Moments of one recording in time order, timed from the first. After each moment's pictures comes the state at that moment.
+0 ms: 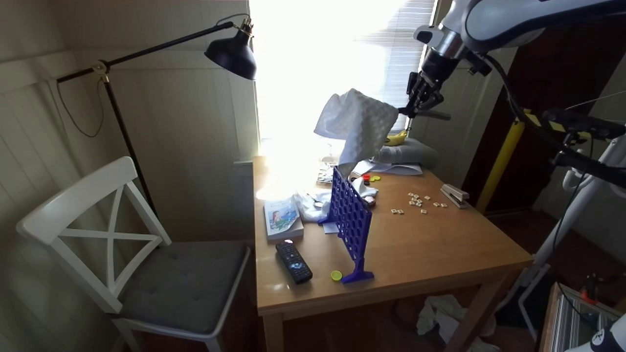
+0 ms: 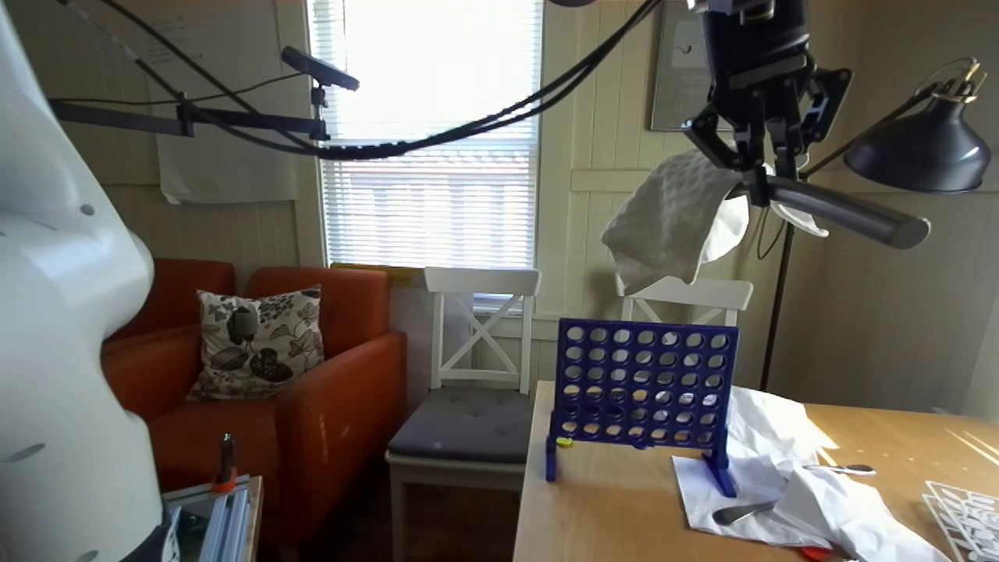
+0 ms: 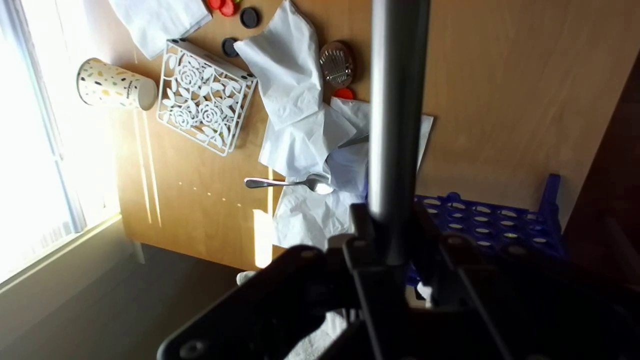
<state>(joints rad) -0.03 -0.17 -0.17 -1.99 -0.06 2.18 -1.21</state>
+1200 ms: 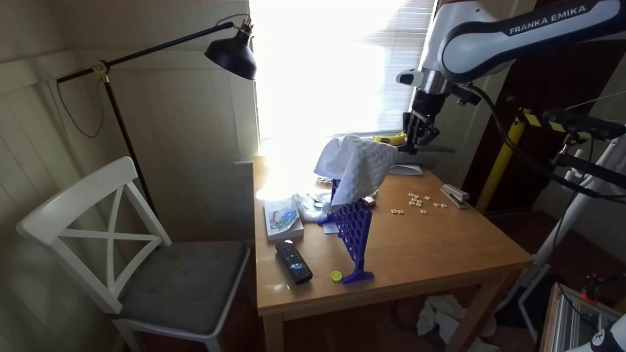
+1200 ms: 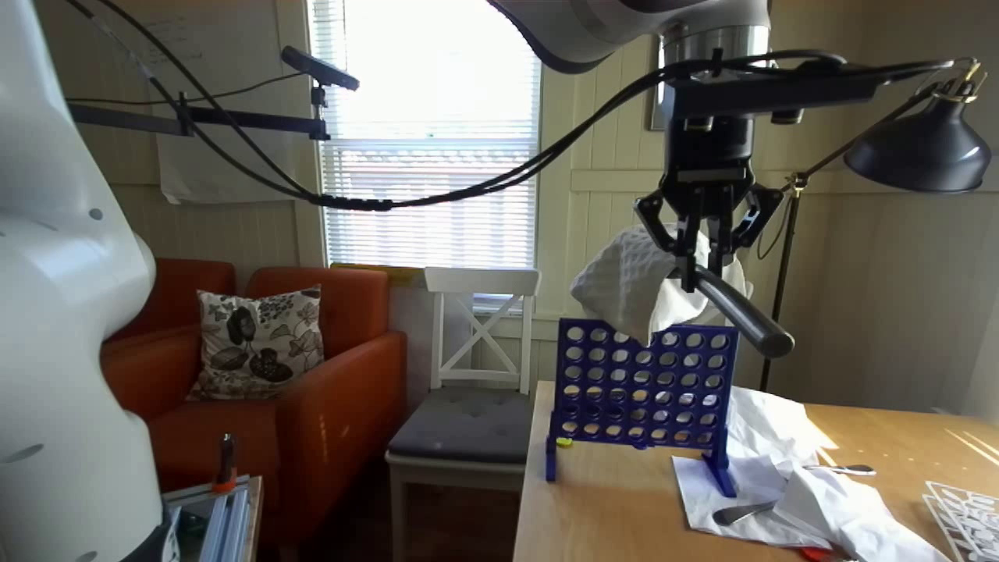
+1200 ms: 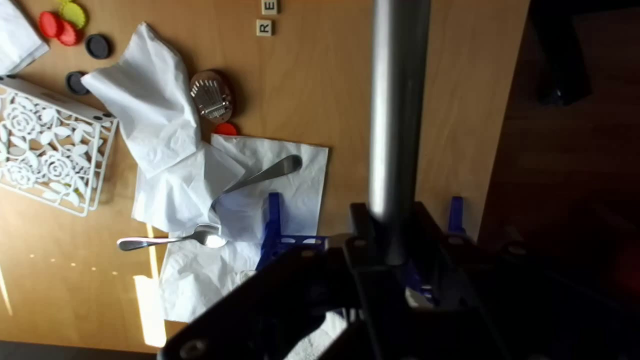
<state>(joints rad) -0.04 -0.11 -0.11 -2.06 -0.05 2.06 -1.13</state>
